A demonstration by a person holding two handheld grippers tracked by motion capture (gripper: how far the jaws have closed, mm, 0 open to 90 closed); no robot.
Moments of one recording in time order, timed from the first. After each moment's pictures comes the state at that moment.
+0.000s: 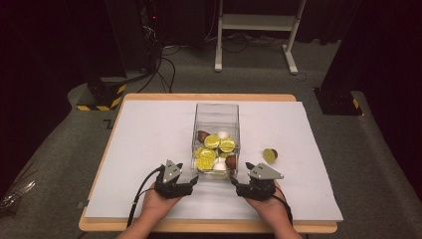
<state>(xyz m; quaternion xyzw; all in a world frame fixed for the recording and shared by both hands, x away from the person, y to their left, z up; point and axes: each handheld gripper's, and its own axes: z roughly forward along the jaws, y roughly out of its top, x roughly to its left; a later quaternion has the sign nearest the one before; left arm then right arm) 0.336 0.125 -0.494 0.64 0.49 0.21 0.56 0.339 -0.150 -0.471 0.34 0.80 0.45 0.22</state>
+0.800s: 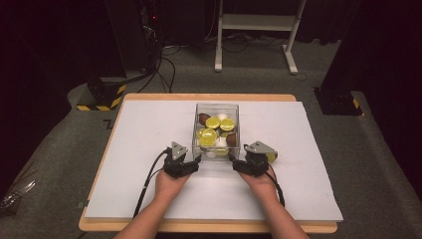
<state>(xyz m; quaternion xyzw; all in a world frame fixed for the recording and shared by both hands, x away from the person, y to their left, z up) 0.401 0.108 -0.498 0.59 0.55 0.24 0.55 0.412 -0.139 -0.480 0.41 0.76 0.45 0.22</state>
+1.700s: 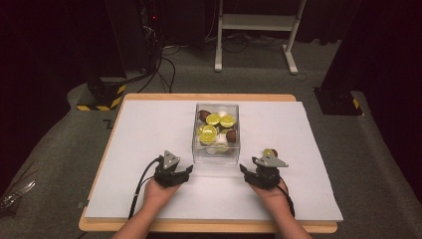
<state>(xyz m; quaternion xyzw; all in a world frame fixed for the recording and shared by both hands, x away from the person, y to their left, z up) 0.366 0.141 -0.509 0.63 0.53 0.21 0.52 0.376 -0.173 -0.493 0.42 0.77 0.42 0.22</state>
